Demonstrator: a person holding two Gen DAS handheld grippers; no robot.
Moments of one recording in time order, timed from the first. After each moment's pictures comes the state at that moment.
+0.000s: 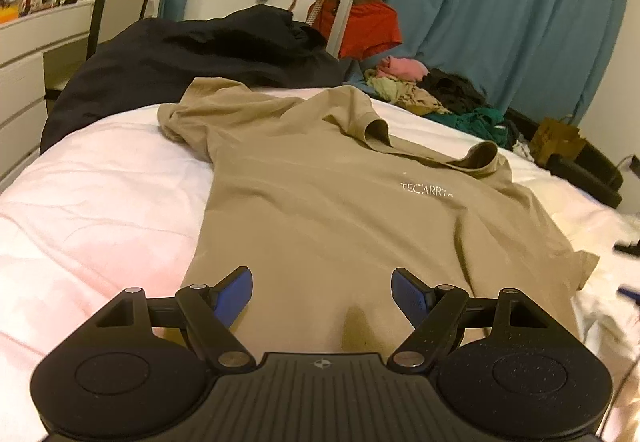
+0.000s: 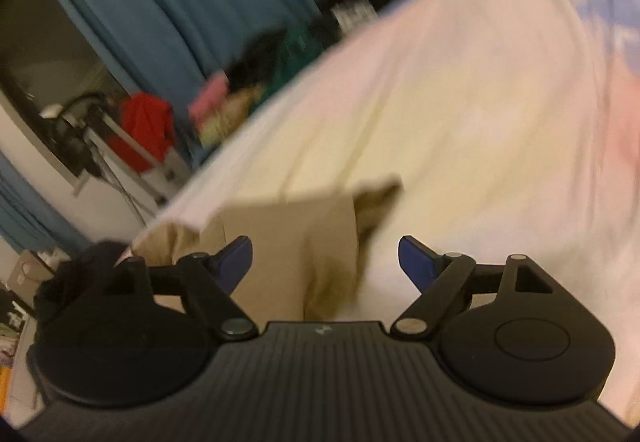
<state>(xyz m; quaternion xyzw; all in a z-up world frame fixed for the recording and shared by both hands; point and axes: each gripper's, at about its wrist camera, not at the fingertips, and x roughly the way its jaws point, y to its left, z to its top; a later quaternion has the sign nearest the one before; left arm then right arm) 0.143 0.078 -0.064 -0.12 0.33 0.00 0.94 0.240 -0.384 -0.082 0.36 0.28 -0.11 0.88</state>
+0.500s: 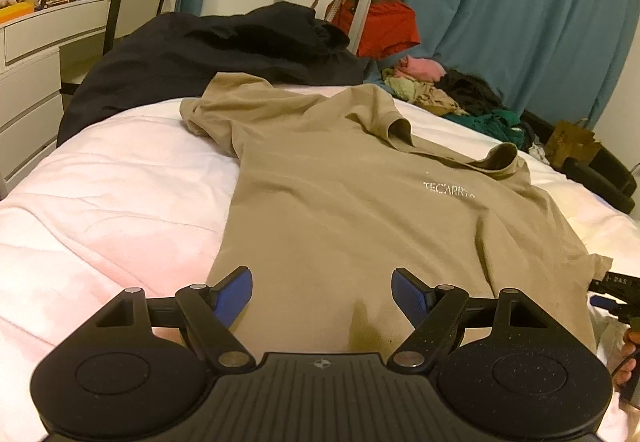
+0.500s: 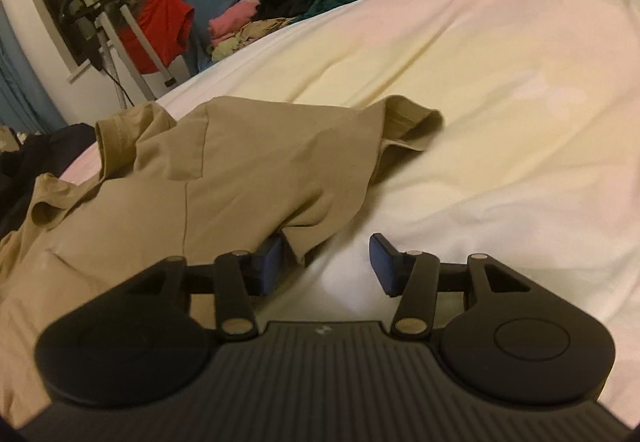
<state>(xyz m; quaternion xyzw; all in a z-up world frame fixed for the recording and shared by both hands) 0.144 0.083 -0.071 -0.12 0.34 0.02 0.93 0.273 -0.356 -0.133 0.21 0.32 -0.07 0.92</state>
